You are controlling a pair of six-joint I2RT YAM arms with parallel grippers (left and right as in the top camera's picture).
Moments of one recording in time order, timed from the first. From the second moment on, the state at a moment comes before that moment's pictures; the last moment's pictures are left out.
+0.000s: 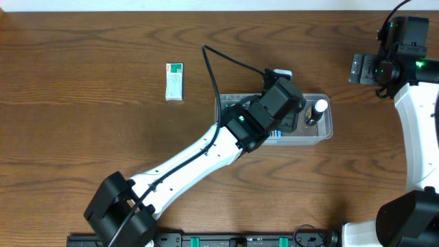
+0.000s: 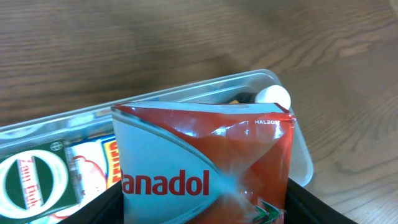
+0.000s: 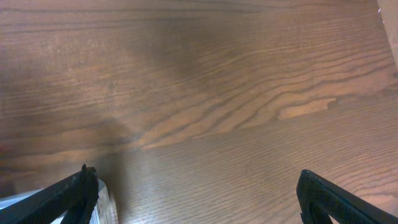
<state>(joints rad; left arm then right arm) -0.90 1.74 1.42 -0.48 -0.11 -0.61 -0.13 1.62 1.51 -0.87 0.21 0.01</state>
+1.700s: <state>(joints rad) -1.03 1.93 1.42 -0.28 -0.35 -0.84 -0.13 1.62 1.51 -0.87 0.21 0.01</state>
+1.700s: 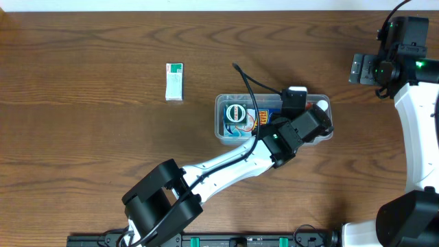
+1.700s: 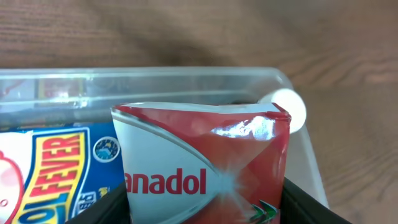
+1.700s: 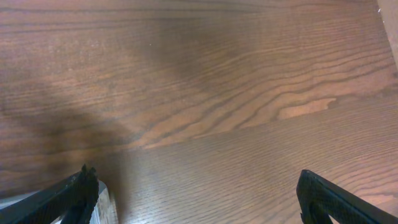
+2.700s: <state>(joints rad) -1.03 1.93 1.42 -0.27 -0.34 -0.86 -0.13 1.62 1.51 -0.87 0.21 0.01</state>
